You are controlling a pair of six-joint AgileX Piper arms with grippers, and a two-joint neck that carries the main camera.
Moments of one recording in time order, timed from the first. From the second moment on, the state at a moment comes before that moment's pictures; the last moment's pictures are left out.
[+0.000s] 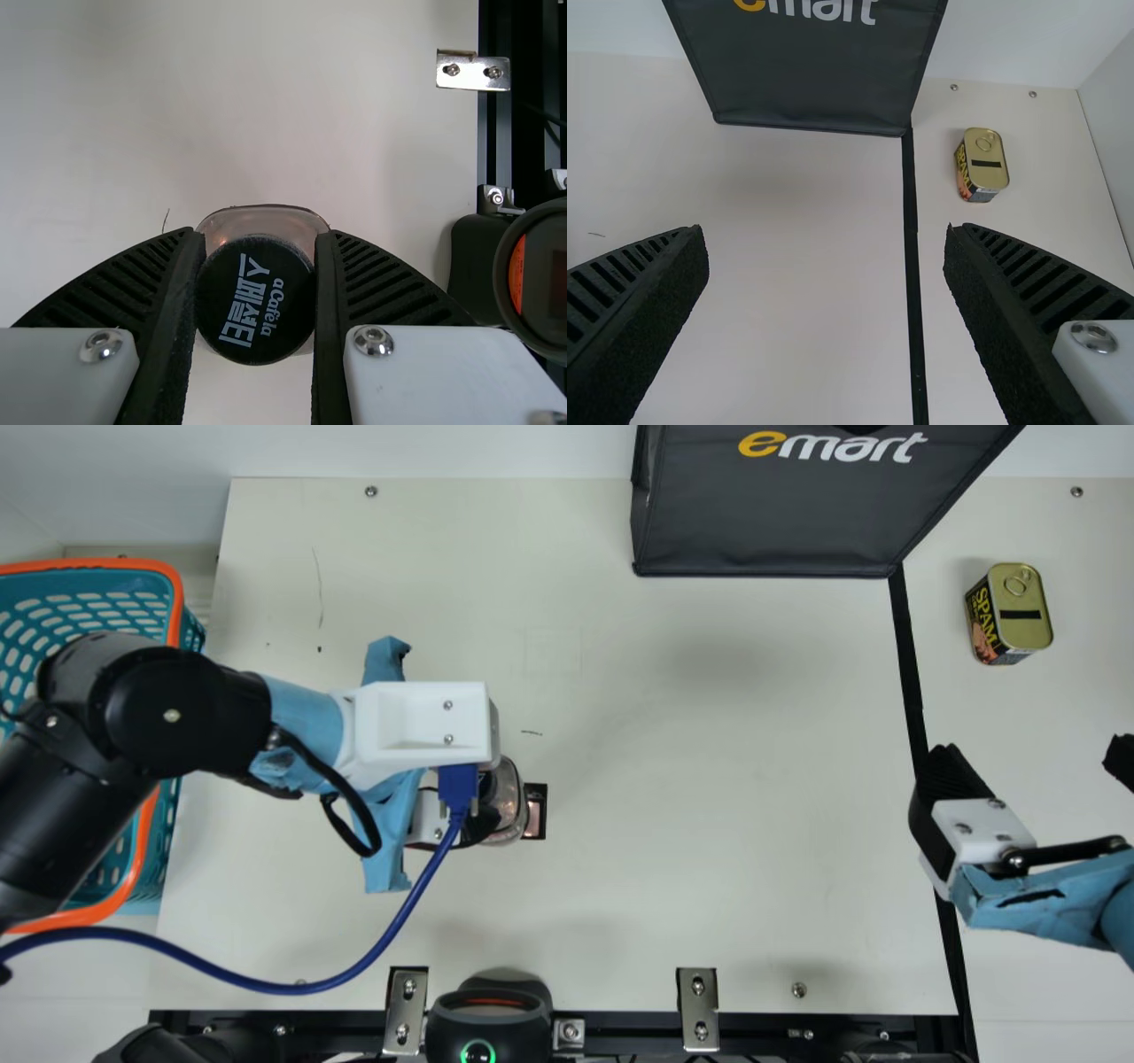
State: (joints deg) left arm -30.7 82.1 -72.4 -28.7 69.9 63.2; right arm 0.7 42.6 -69.8 -0.7 69.3 0.0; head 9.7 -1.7
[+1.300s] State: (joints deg) left arm -33.6 83.6 -66.6 -27.0 59.7 53.5; right arm 0.7 42.6 -69.8 -0.7 69.3 0.0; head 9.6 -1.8
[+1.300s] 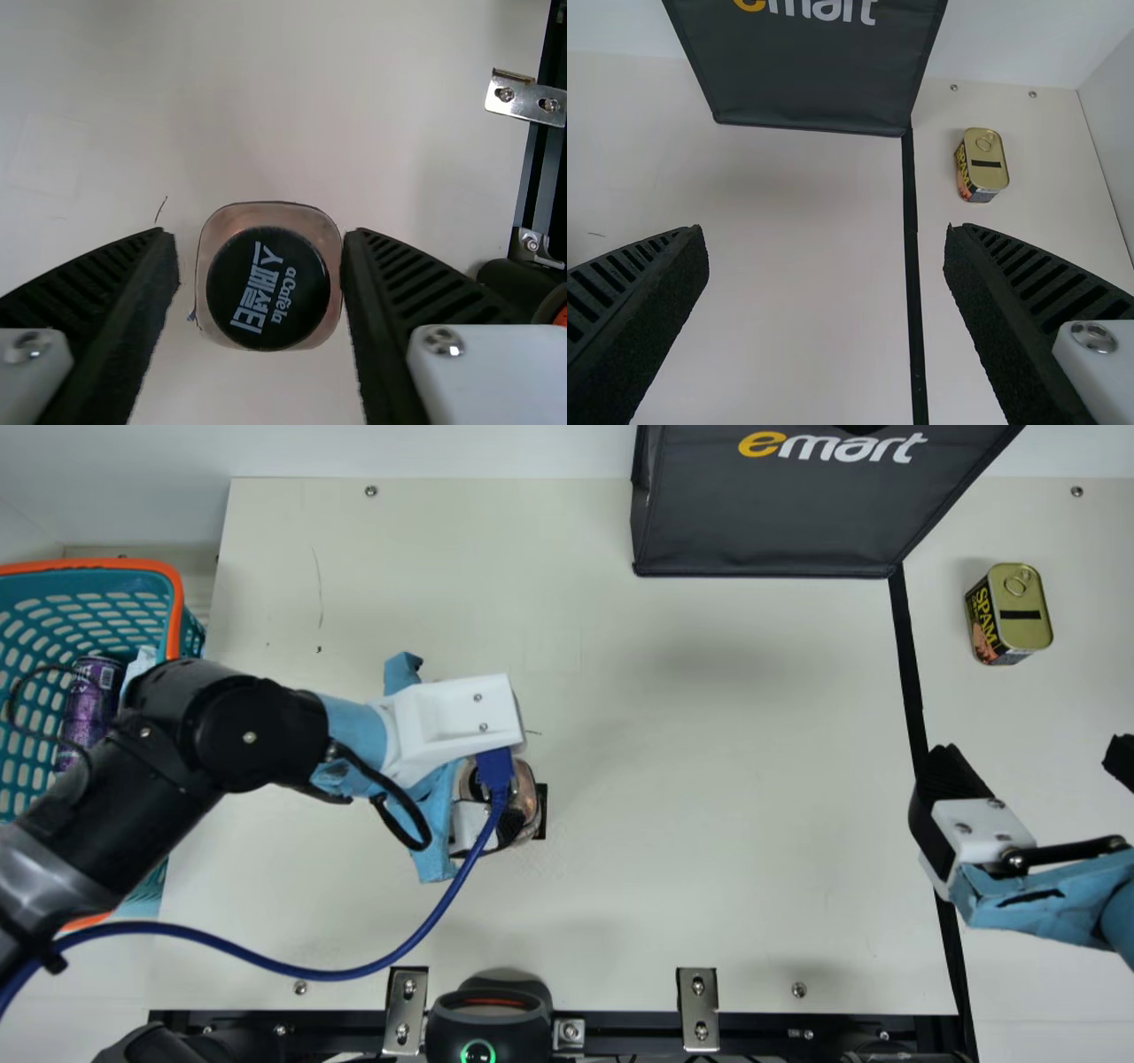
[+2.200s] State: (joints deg) left arm -28.5 68.4 -66.8 -17.2 64.0 23.7; right arm 0.7 42.6 -69.8 -0.7 69.3 0.0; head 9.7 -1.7
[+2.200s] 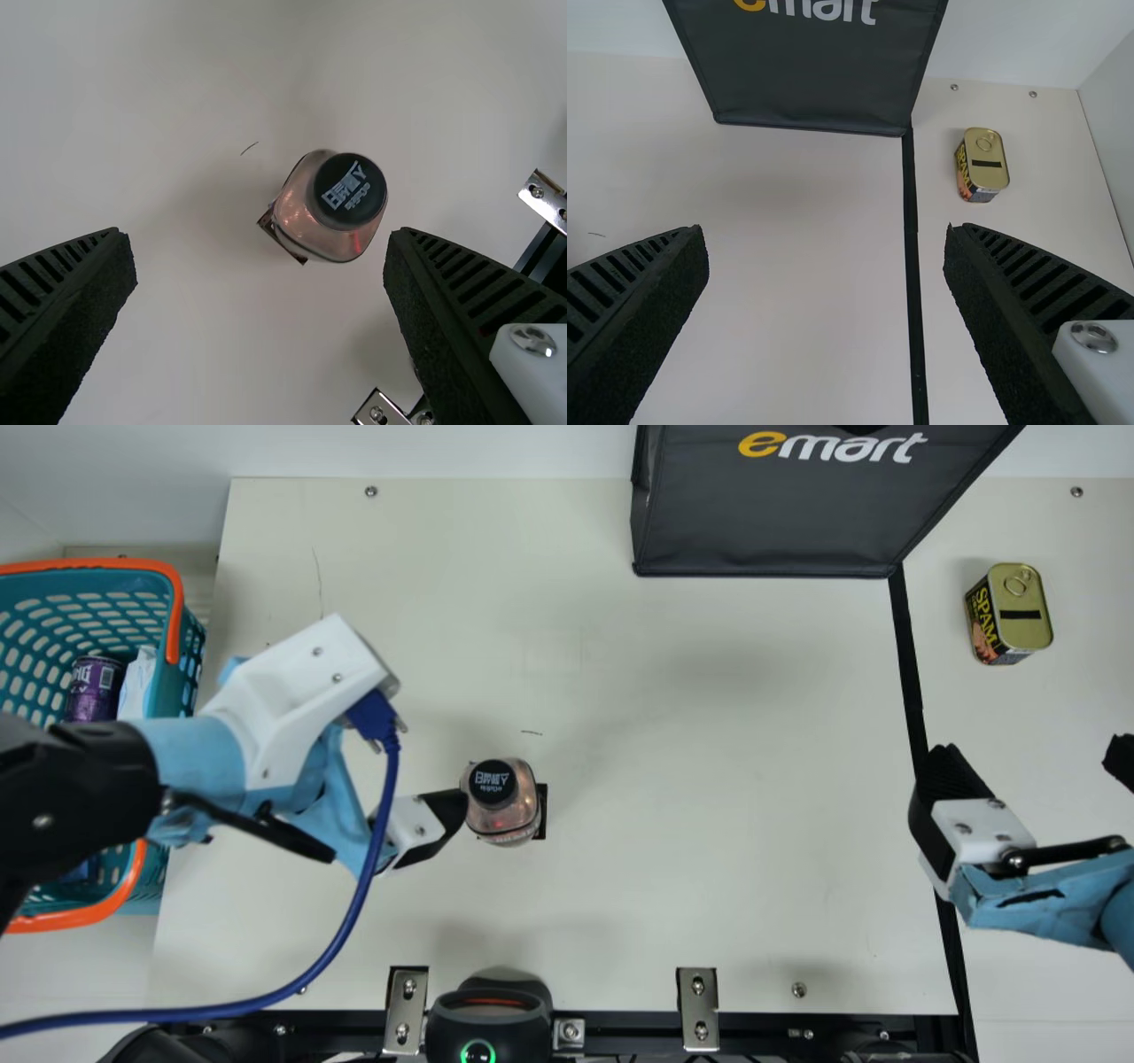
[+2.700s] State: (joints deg) left arm -36.3 66.3 -69.3 -5.4 68.9 -3.8; right arm 0.7 42.6 -69.8 -0.7 69.3 0.0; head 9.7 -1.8
